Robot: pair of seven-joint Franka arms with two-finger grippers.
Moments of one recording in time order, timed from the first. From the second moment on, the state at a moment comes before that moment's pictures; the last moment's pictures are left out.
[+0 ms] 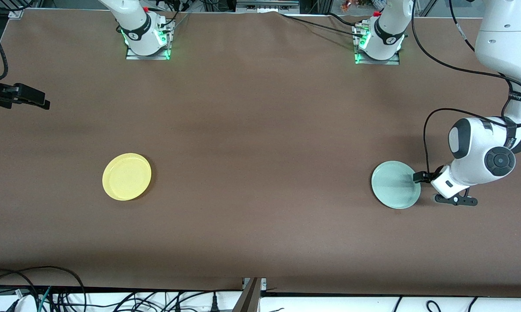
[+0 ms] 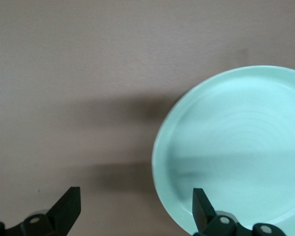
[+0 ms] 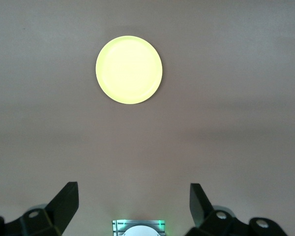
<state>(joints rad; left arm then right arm) 0.20 0.61 -0.08 -1.78 0.16 2.32 0.12 0.03 0.14 -0.08 -1.41 0.01 1.40 -0.04</state>
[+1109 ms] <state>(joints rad) 0.21 0.63 -0.08 -1.80 0.16 2.38 0.13 0.03 0.14 -0.08 -1.41 0.01 1.40 -0.04</state>
